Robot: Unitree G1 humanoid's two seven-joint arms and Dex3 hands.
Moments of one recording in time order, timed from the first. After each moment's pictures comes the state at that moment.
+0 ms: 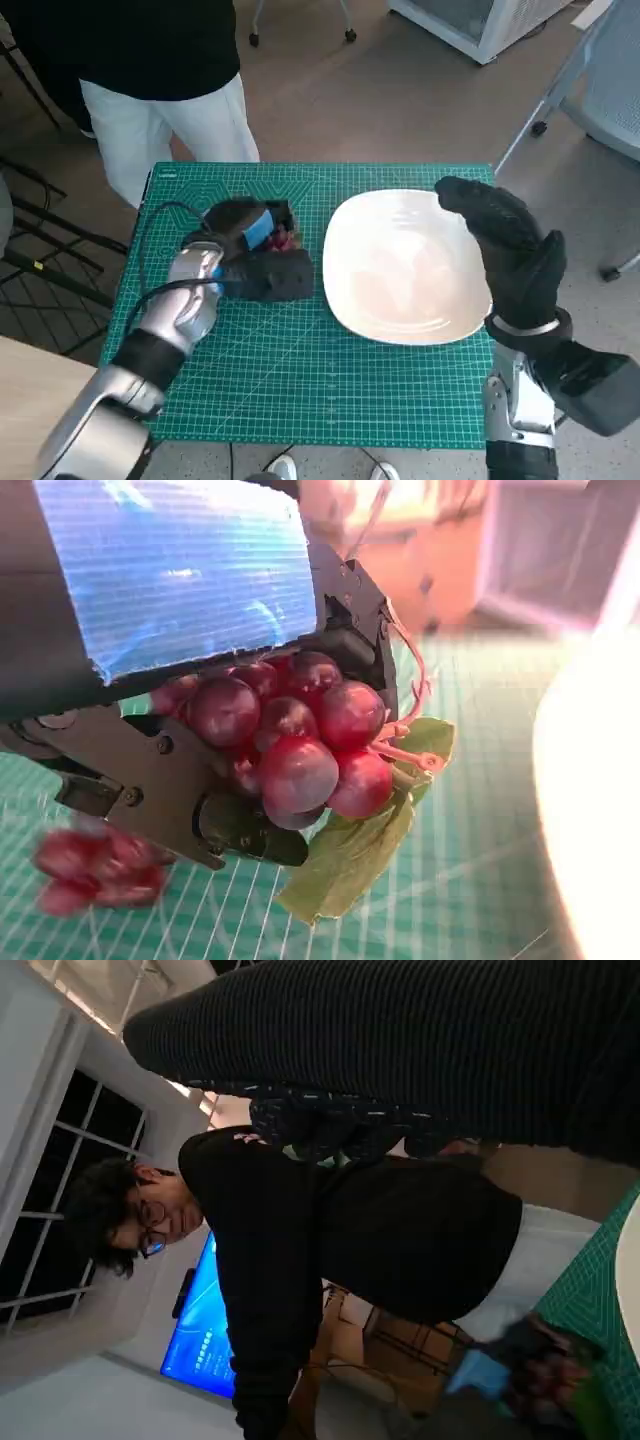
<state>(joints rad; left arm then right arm) -0.76 0.44 -0.47 0.52 0.67 0.17 -0.12 -0.45 -0.12 -0.14 0.28 0.35 -0.59 0.51</state>
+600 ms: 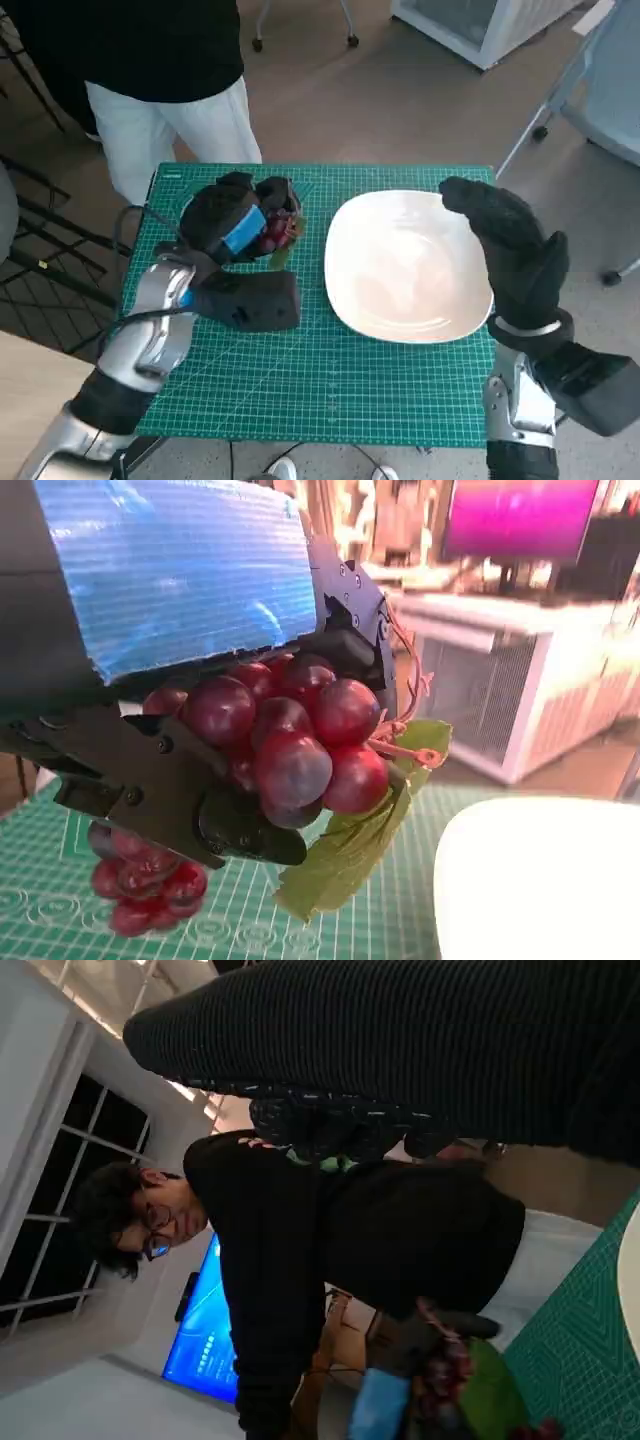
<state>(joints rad) -0.59 0.50 -0.34 0.07 0.71 0.19 -0.14 -0.45 -0.12 -0.15 0.30 0.35 -0.61 0.51</state>
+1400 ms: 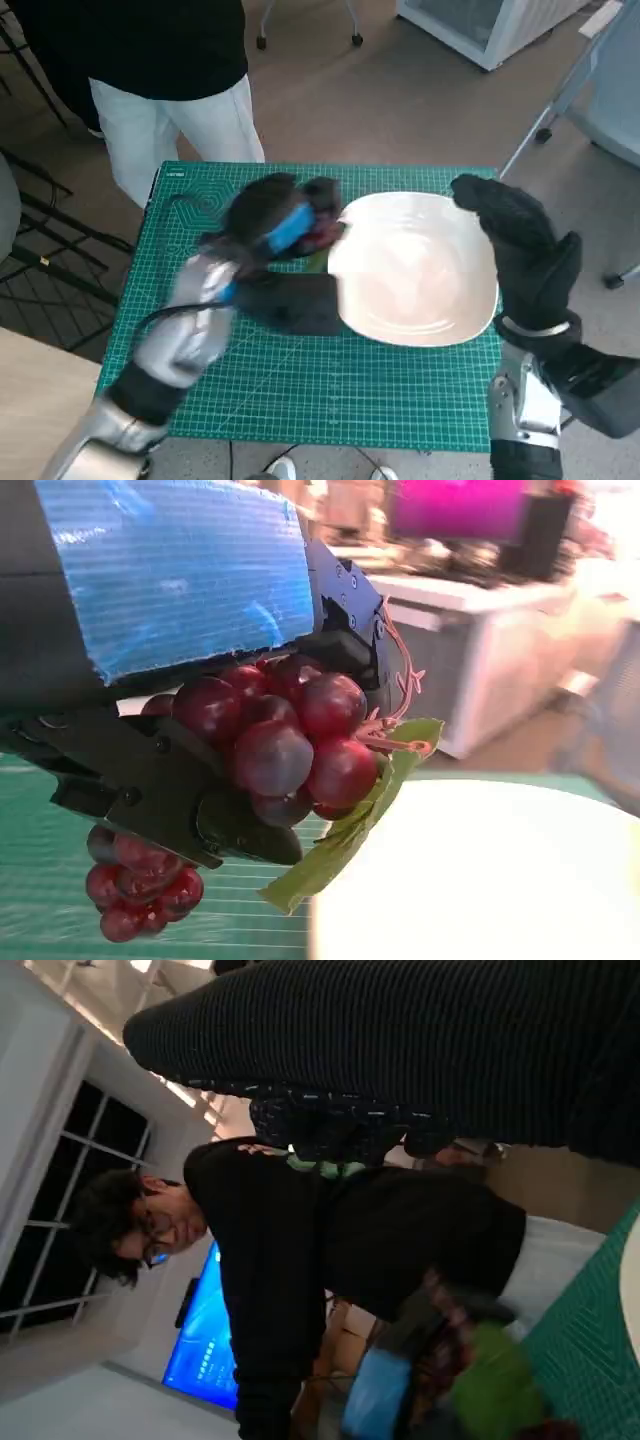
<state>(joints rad) -0.76 0.33 -0.44 0.20 0.75 0.19 -0.22 -0.45 -0.14 -0.17 0.29 0.37 -0.61 0.51</state>
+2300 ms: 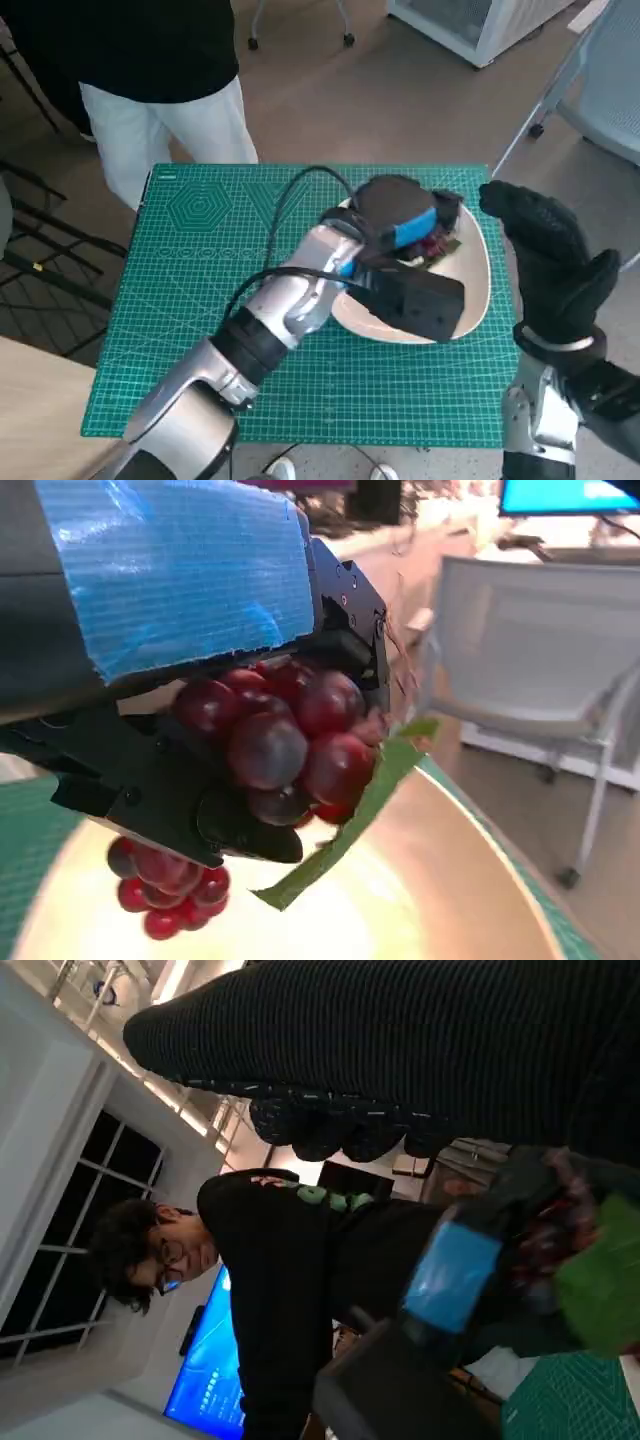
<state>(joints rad) -1.09 0.01 -0.56 0.77 0.73 0.00 -0.18 -0.40 -0.15 -0.20 0.22 0.40 -0.61 0.50</state>
